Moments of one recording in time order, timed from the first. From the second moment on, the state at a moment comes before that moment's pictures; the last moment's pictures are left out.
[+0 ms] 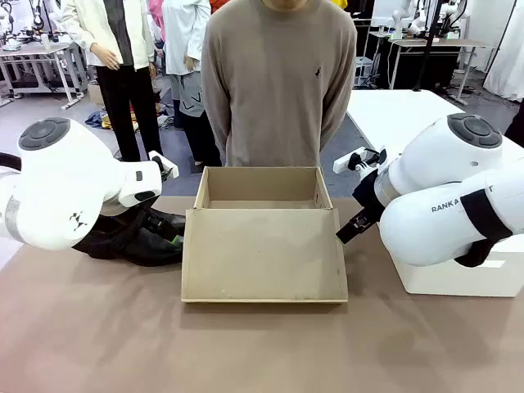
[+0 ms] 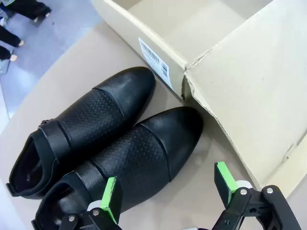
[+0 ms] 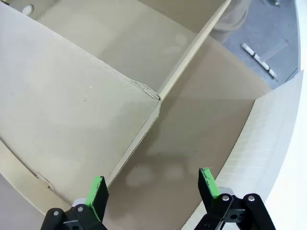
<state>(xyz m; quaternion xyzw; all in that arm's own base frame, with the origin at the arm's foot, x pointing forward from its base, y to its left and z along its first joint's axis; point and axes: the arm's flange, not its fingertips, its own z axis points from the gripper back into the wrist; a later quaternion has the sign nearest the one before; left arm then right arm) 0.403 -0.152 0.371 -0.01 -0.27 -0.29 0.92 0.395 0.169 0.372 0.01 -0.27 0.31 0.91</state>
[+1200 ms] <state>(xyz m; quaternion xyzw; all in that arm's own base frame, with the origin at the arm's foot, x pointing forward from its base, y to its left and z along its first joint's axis) 0.403 -0.152 0.371 -0.01 -0.27 -0.29 0.92 0.395 0.169 0.372 0.01 -0.27 0.31 0.91</state>
